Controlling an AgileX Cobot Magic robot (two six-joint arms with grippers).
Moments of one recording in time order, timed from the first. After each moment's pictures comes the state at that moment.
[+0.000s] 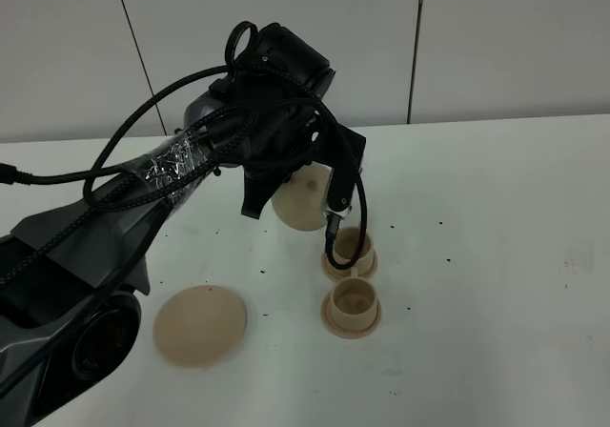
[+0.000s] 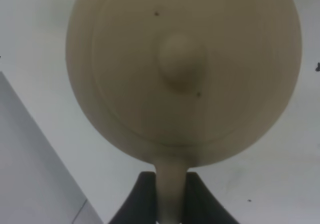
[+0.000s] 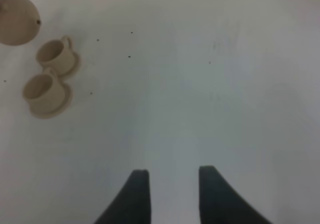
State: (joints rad) left arm -0.59 2.39 -2.25 0.48 1.19 1.19; right arm 0.05 -0.01 -0.49 0.18 1.06 0.05
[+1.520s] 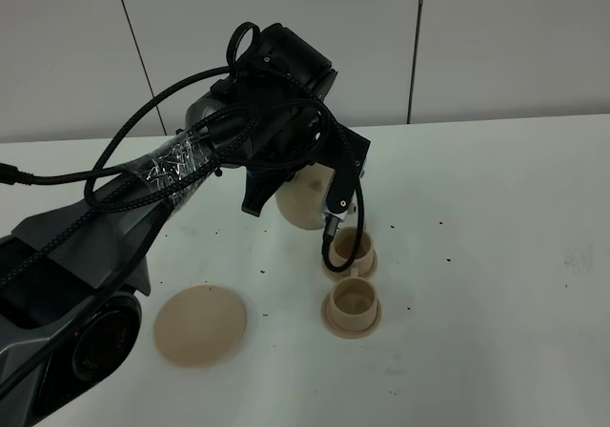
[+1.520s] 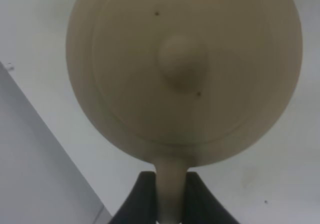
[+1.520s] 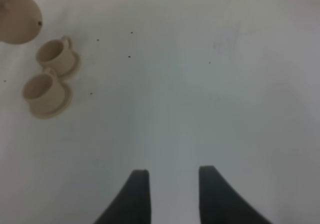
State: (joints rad) left arm -0.60 2.39 -2.25 0.47 1.16 1.26; right arm 0.05 -0.01 -0.49 0.18 1.06 0.05
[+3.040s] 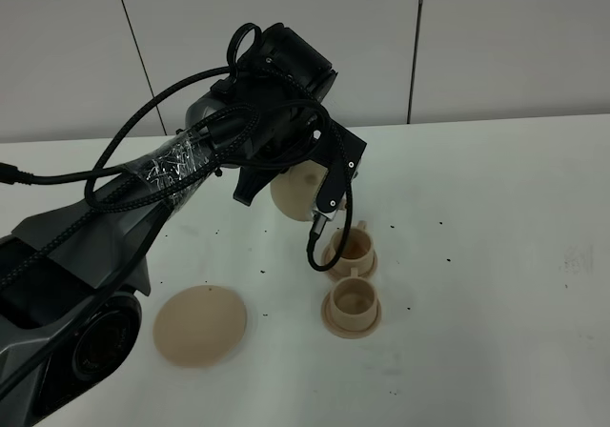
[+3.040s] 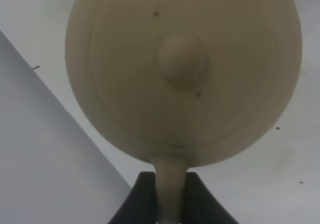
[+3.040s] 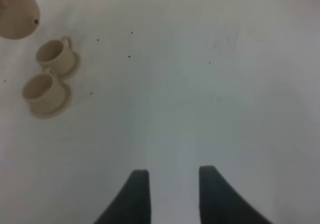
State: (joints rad) left arm -0.60 2.39 -2.25 0.53 1.11 1.33; right arm 0.05 -0.01 -0.49 0.18 1.06 0.05
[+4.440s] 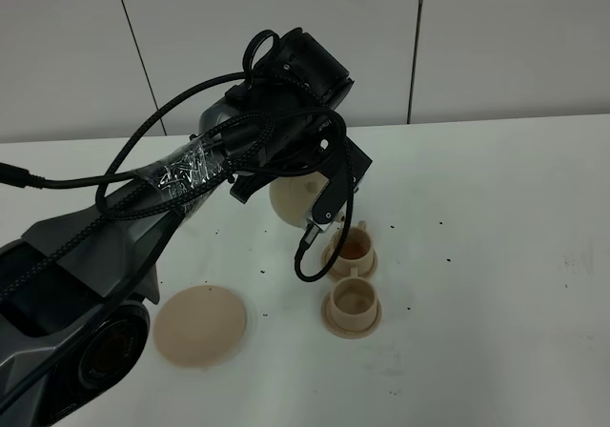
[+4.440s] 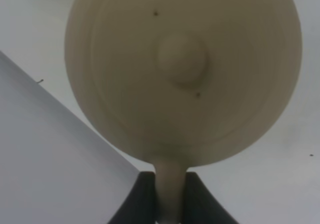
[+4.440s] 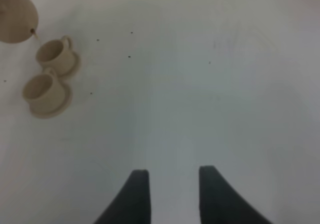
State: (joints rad) left arm -0.63 2.39 -2.25 0.59 1.14 1.45; right arm 0.05 -0.01 -0.49 0.18 1.06 0.05
